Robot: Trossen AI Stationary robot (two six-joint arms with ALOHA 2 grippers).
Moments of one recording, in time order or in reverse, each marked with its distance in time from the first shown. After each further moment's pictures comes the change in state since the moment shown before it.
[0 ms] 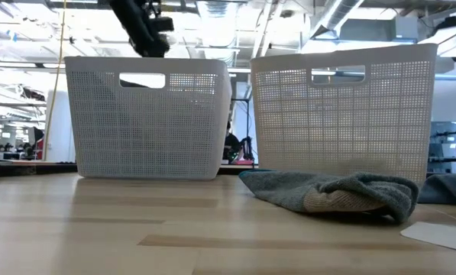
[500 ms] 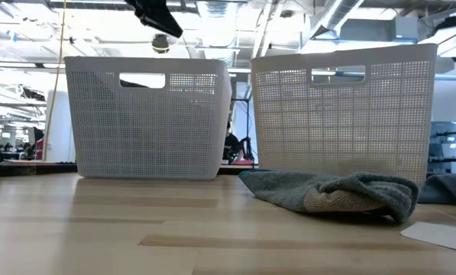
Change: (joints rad) left arm -0.293 -0.134 0.000 -0.049 0.264 -0.119; right arm 0.010 0.053 -0.012 0.041 -0.279 0.041
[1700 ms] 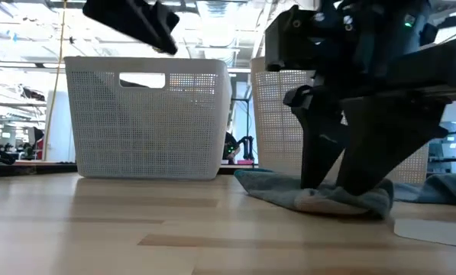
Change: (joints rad) left arm -0.619 0.171 -0.296 0.235 0.089 -0.099; right arm -0.198 0.414 -0.021 0.134 -0.351 -0.048
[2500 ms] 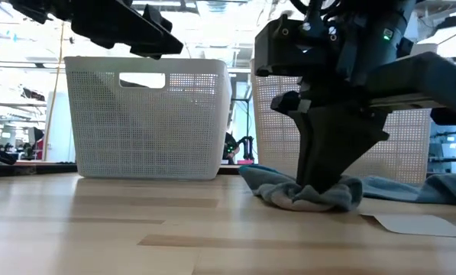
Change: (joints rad) left arm -0.075 -0.005 -0.306 0.608 -0.002 -0.022; right arm -0.049 -0.003 -0.028 0.055 -0.031 -0.102
